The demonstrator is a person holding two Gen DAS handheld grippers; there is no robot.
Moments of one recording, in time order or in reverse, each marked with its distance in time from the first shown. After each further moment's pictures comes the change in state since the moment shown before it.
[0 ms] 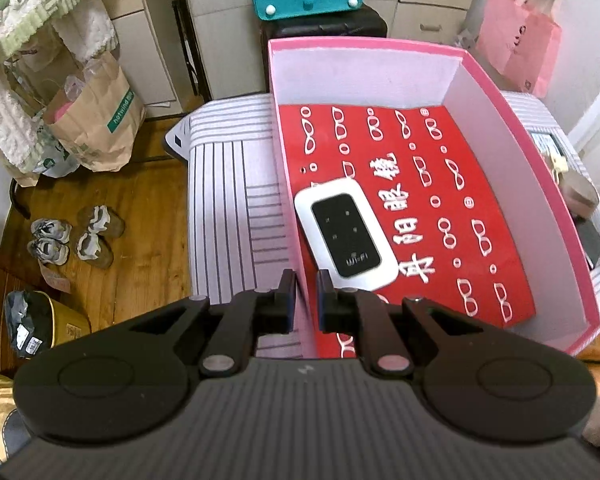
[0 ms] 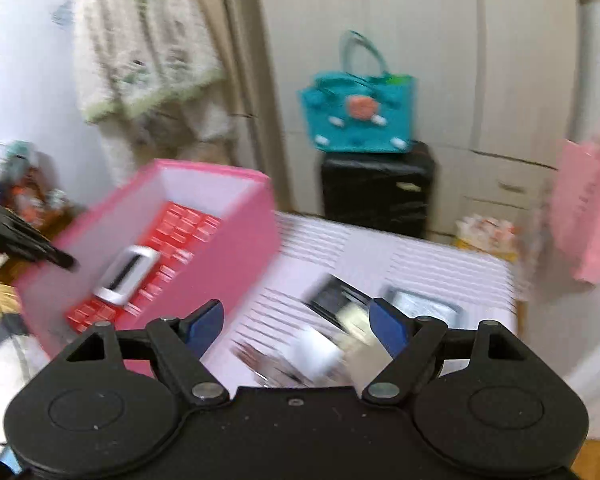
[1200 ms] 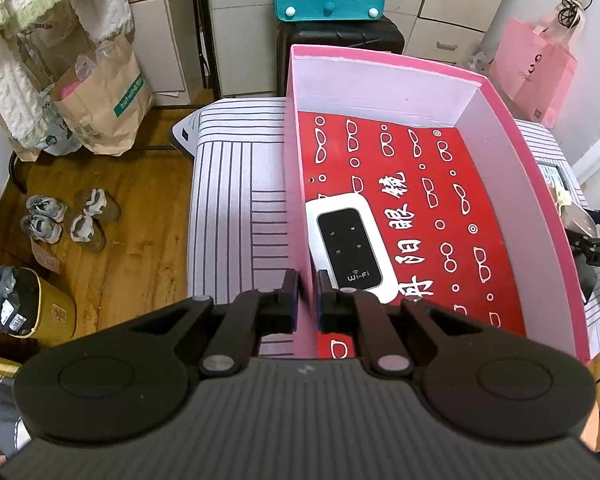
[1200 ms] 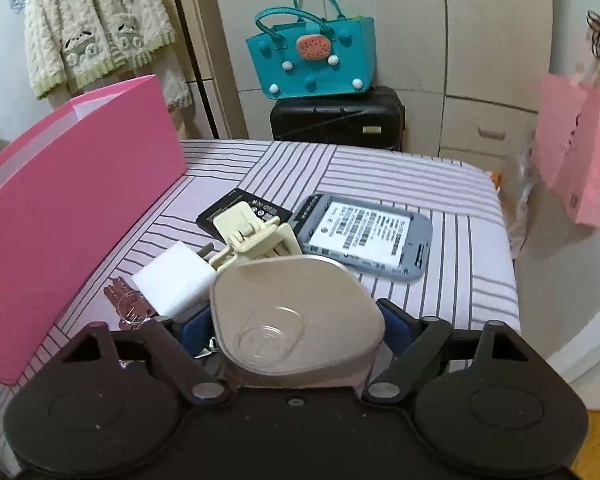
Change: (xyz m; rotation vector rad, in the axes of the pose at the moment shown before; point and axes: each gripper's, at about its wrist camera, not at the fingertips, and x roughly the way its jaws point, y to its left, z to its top) left arm 0.004 0.008 0.004 -0.098 0.002 -0.017; right arm 0.091 -0.055 -0.066 0.042 0.040 0.004
